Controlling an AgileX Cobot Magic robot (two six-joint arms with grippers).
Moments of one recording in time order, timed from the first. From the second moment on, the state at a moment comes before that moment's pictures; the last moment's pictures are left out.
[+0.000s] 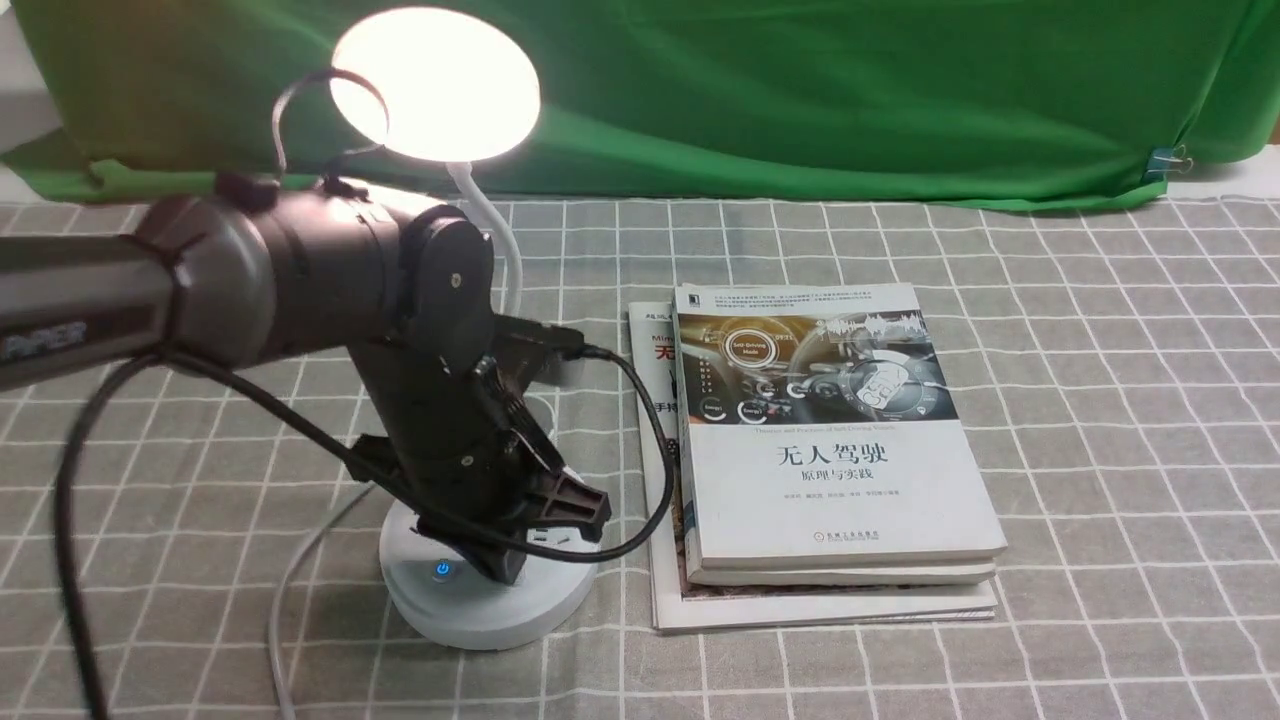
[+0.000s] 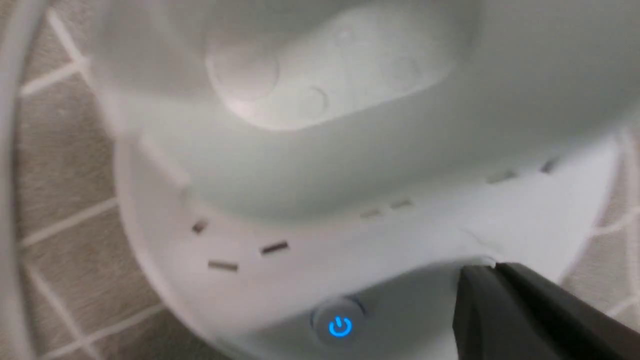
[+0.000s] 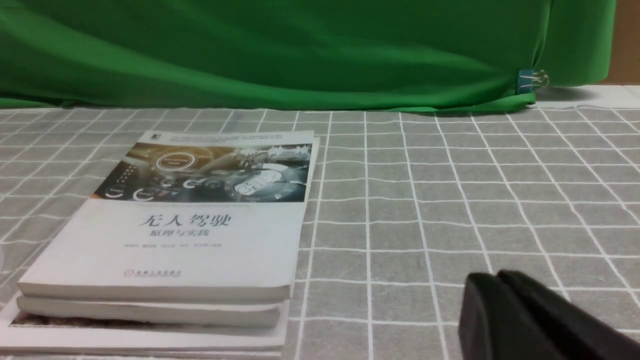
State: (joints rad) right arm 0.12 -0.01 0.01 0.04 0.21 -0.02; left arm -0.48 1.79 -1.21 -0.15 0.94 0.01
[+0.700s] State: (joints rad) right arm 0.12 -0.01 0.01 0.04 0.21 -0.02; left arm -0.48 1.85 -1.22 -0.16 0.93 0.01
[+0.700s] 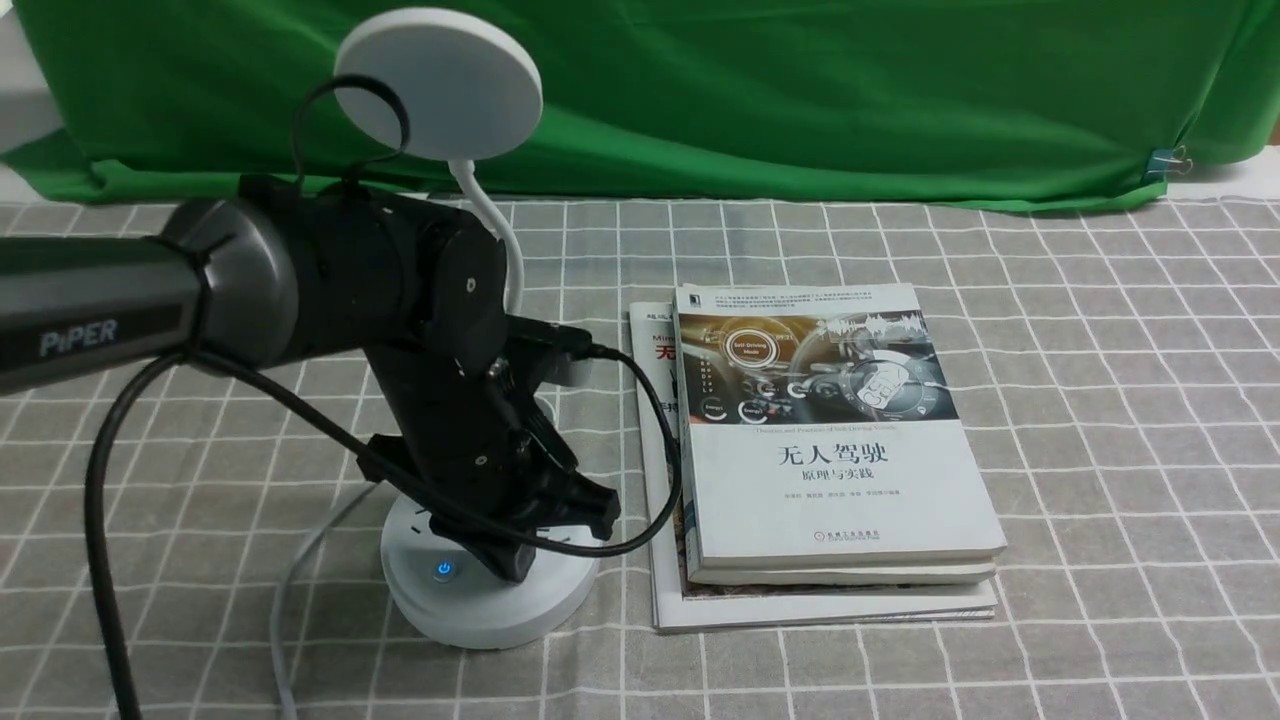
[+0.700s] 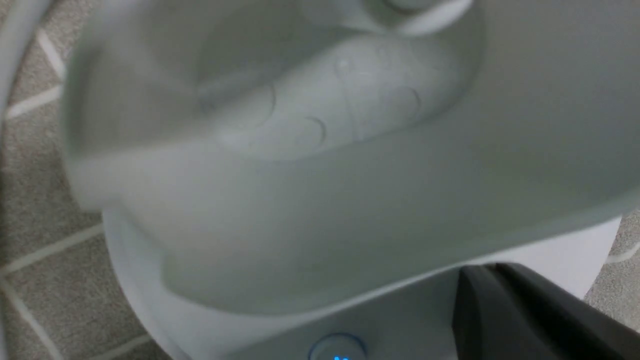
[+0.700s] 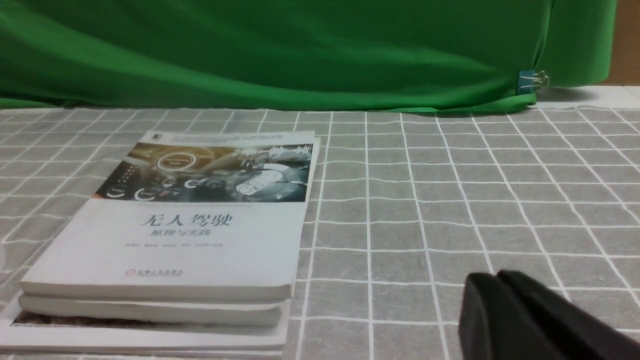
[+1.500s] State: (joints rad) right arm 0.12 -0.01 0.01 0.04 0.21 -0.02; left arm -0.50 1.79 -1.21 -0.17 0.91 0.01
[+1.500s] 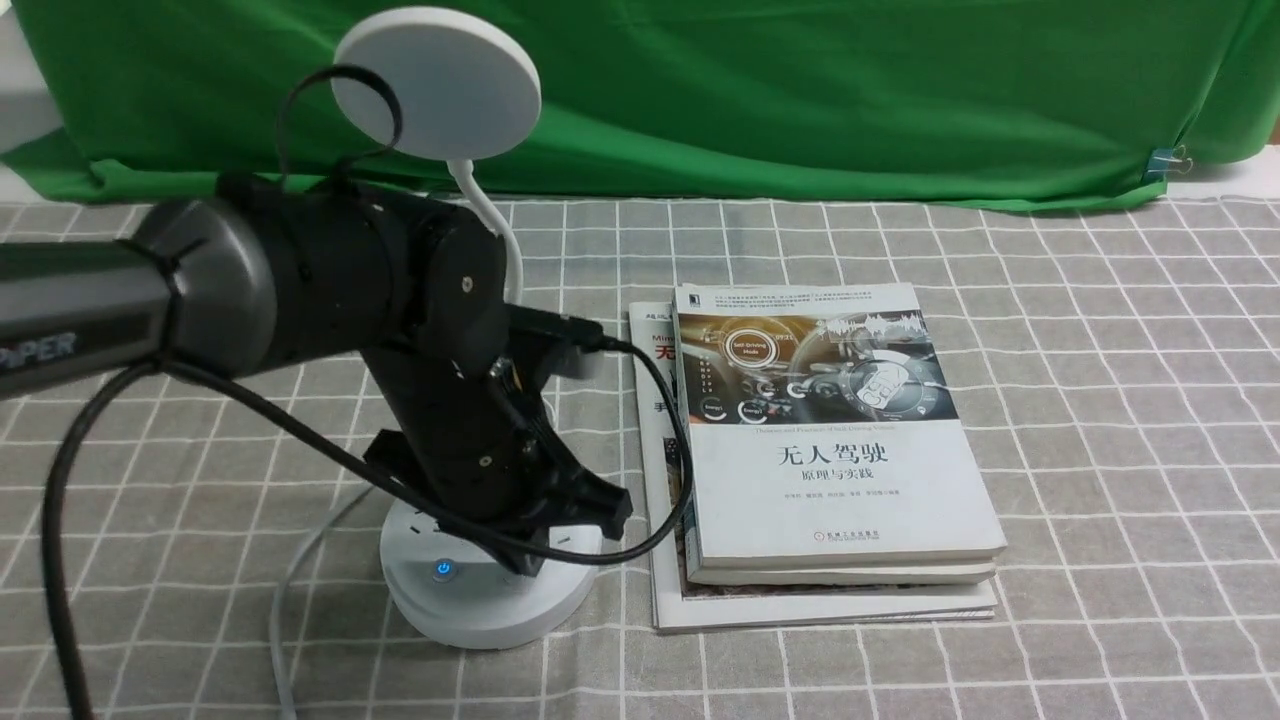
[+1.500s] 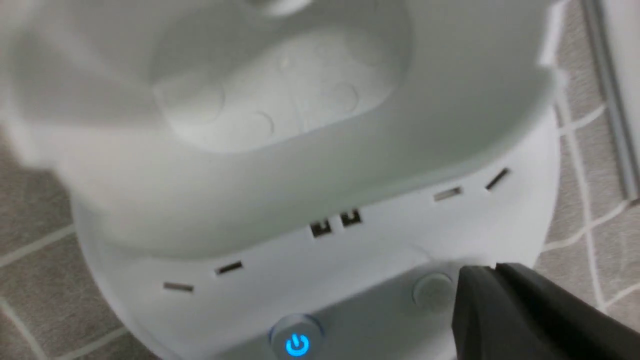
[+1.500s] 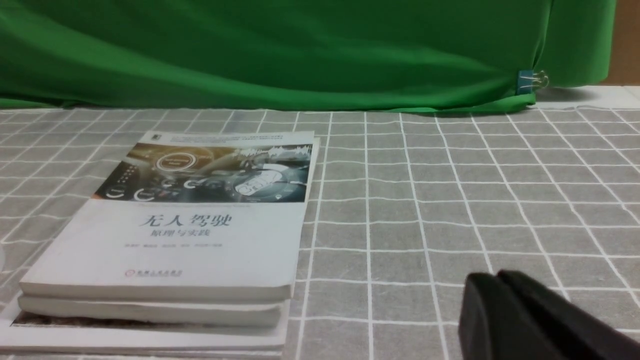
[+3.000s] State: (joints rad) right arm 0.12 -0.01 0.01 0.04 0.21 -0.02; left arm -0.48 0.52 -0.28 -0.11 0.15 0.12
